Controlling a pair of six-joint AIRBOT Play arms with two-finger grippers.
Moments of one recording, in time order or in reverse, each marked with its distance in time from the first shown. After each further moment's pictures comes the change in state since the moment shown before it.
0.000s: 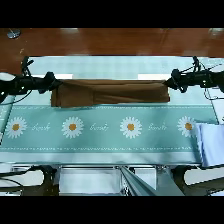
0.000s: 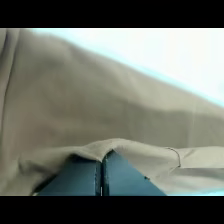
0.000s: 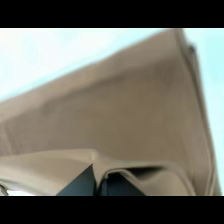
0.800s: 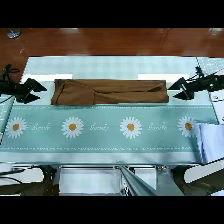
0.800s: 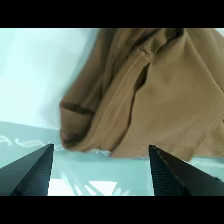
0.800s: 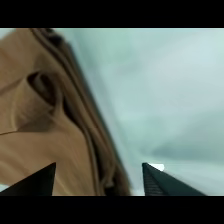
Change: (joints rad) left arm 0.222 0.065 0.031 0.261 -0.329 -0.154; right arm -0.107 -0.133 0.080 -0.140 0.200 0.006
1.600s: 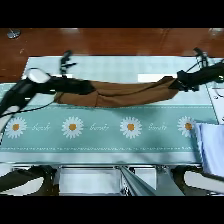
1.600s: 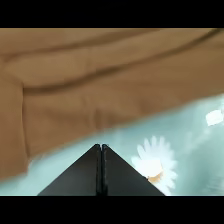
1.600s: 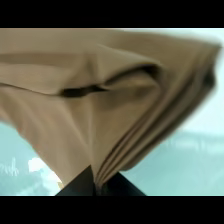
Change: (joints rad) left arm -0.746 0.101 -0.062 -0.149 0.355 0.138; right arm 0.148 0.459 -0.119 -0.113 0.084 -0.029
